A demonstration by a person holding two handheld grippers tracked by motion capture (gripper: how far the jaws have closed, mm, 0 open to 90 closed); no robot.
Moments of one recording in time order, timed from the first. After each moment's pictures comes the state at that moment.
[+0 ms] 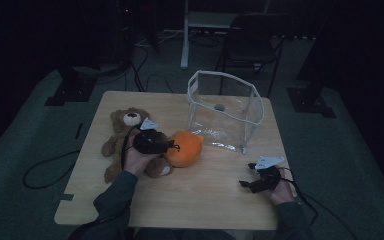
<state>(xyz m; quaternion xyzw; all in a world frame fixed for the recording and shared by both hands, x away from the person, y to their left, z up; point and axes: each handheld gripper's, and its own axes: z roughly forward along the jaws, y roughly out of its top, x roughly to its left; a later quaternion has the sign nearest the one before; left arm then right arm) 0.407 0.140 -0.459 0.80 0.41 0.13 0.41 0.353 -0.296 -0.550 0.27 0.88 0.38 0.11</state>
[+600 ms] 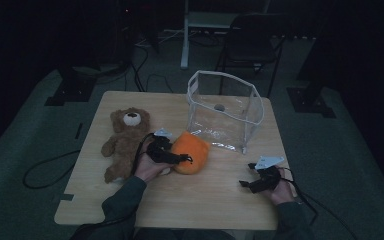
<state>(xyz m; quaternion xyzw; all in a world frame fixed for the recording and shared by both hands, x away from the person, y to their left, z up) 0.405 0.107 -0.492 0.82 0.39 0.02 0.42 0.353 -0.296 -0.550 0.27 0.88 0.38 0.11</state>
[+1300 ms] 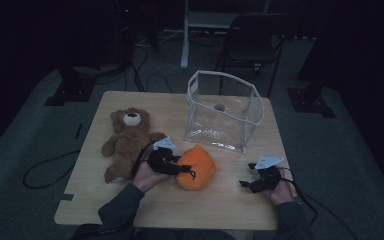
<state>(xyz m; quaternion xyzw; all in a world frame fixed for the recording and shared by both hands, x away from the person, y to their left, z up) 0.359 0.103 -0.472 0.85 0.28 -0.03 0.44 0.353 -0.296 -0.550 0.27 0.88 0.38 0.11</state>
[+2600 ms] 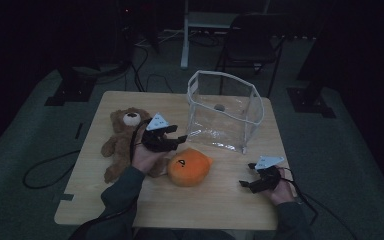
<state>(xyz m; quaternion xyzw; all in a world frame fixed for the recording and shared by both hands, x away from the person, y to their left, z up) 0.400 0.111 -0.414 0.80 0.31 0.16 0.50 0.353 -0.296 -0.550 0.27 0.88 0.38 0.11</state>
